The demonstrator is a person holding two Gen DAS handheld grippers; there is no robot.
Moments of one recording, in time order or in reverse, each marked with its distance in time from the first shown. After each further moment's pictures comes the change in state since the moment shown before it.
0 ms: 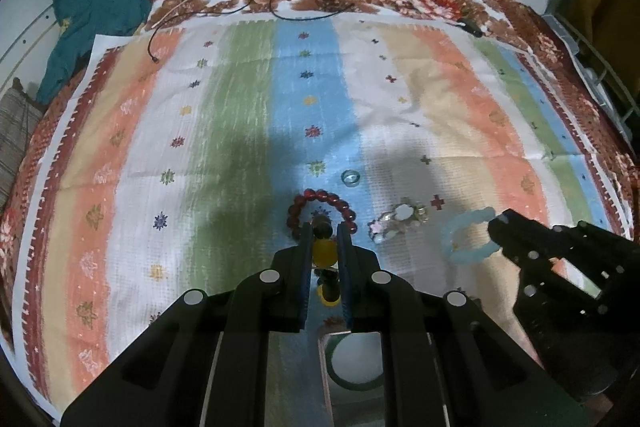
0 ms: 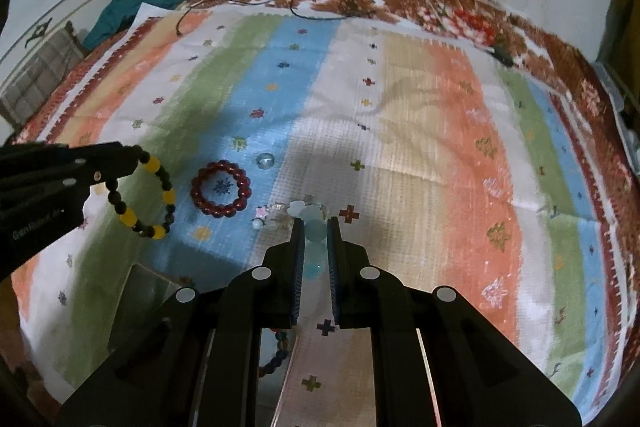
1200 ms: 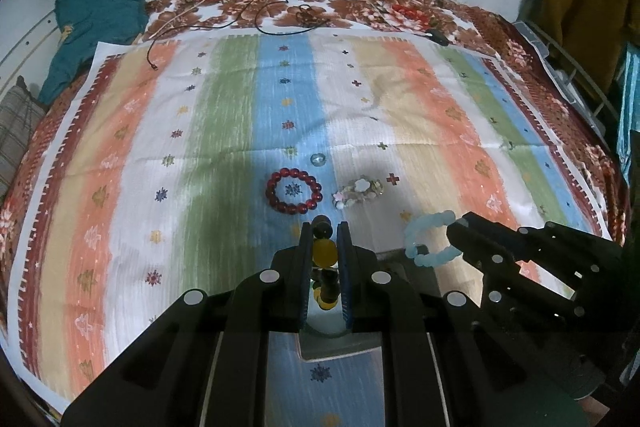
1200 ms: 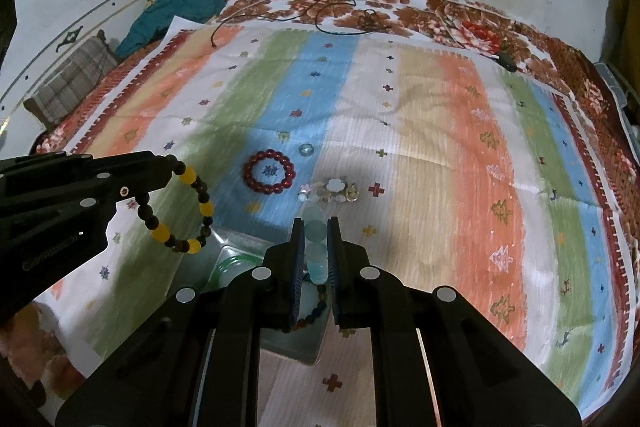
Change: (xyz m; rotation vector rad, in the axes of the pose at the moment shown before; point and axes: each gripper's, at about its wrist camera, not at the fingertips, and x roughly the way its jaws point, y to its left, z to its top) left arm -0.061 -0.019 -0.046 0.009 -0.056 -0.061; right arm -0.059 0.017 -0.037 0.003 -0.038 0.074
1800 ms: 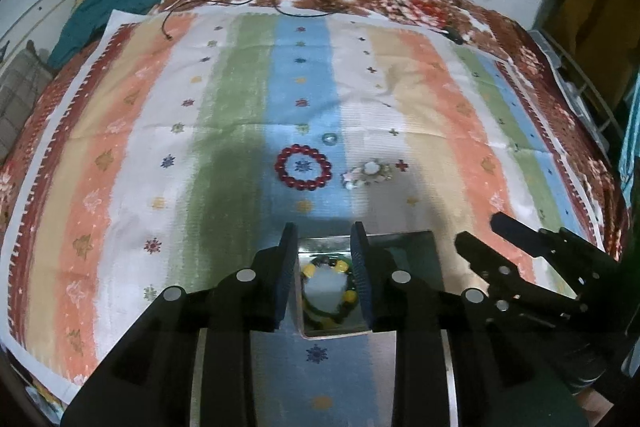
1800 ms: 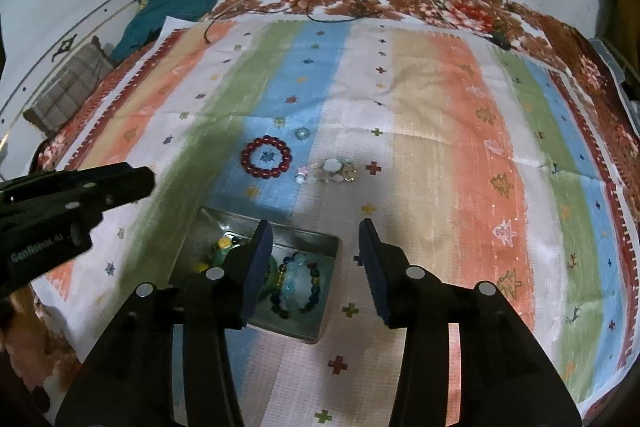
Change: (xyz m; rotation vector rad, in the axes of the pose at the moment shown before) left arm 0.004 0.016 -0.011 -0.092 0.049 0.012; right arm 0.003 -0.012 -0.010 0.064 0.040 0.006
